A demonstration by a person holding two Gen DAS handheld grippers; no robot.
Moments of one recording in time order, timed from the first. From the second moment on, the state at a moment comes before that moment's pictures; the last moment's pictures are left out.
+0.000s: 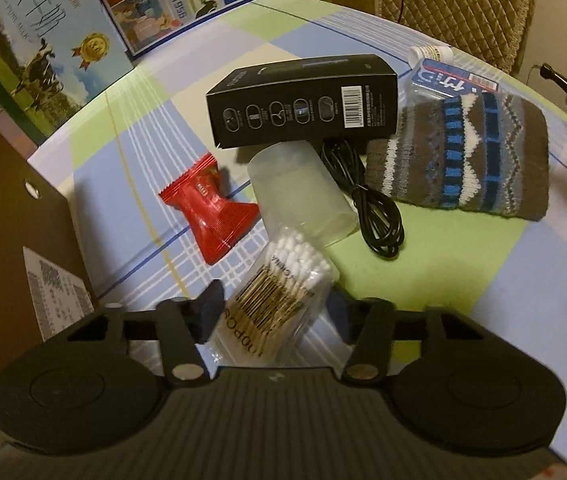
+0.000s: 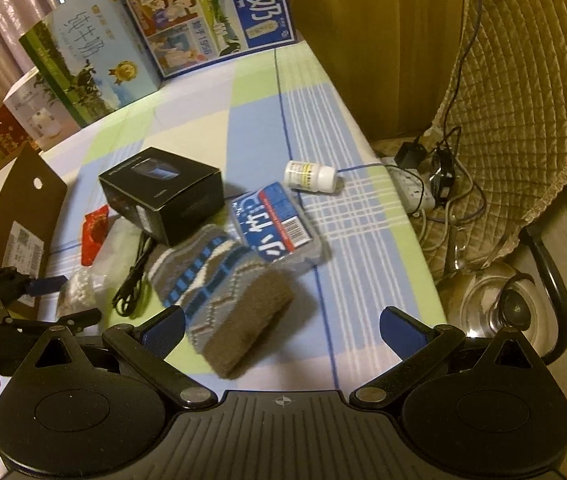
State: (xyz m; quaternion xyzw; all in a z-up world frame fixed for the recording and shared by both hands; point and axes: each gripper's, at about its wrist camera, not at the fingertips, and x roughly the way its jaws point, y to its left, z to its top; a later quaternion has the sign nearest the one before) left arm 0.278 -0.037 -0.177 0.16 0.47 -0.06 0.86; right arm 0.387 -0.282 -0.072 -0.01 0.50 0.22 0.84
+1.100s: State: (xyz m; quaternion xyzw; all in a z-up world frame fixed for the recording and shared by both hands) left arm 0.259 0.027 -0.107 -0.11 0.47 0.10 0.87; right arm 0.531 -0.232 -0.123 -0.02 0.51 0.20 0.84
